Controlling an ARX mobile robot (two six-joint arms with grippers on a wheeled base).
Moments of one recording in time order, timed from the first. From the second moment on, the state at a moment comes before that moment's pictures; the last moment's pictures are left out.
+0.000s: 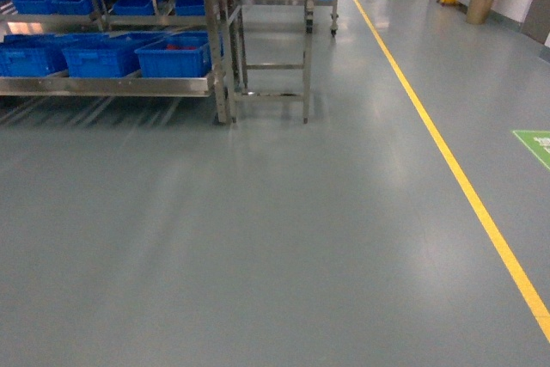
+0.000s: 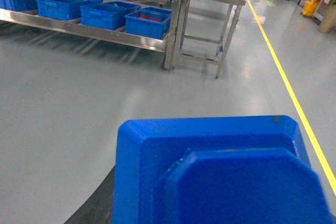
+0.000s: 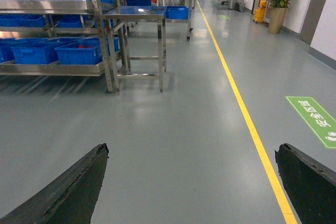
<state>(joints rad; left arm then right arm) -0.41 0.38 0.27 -0.03 -0.52 -0.20 0.00 0.01 0.01 -0.01 0.00 0.00</state>
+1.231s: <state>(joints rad) -0.41 0.38 0.27 -0.03 -0.52 -0.20 0.00 0.01 0.01 -0.01 0.00 0.00</state>
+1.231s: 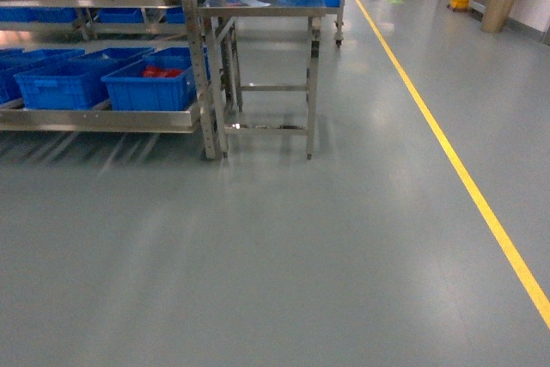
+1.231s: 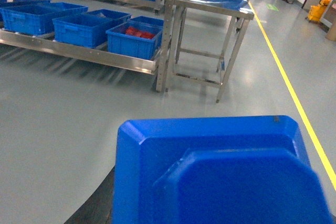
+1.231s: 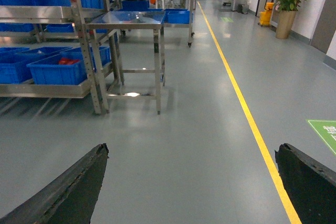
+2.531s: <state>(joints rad) -0.41 0.38 0.27 -0.03 -0.53 -0.20 0.00 0.01 0.01 -0.01 0.00 0.00</state>
